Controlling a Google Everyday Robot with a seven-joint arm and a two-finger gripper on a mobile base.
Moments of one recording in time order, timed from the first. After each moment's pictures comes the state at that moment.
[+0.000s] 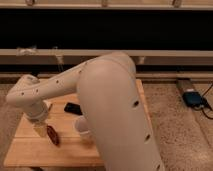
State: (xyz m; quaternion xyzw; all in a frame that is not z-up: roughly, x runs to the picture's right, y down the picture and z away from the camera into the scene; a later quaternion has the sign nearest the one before) arm -0.309 0.191 0.721 -0.37 -0.03 -0.04 0.93
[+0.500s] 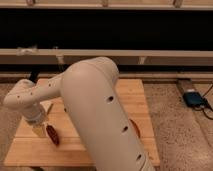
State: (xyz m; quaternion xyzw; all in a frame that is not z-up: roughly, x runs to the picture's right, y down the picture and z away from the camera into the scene) arm -0.327 0.207 0.754 -0.38 -0.01 -0.05 0.92
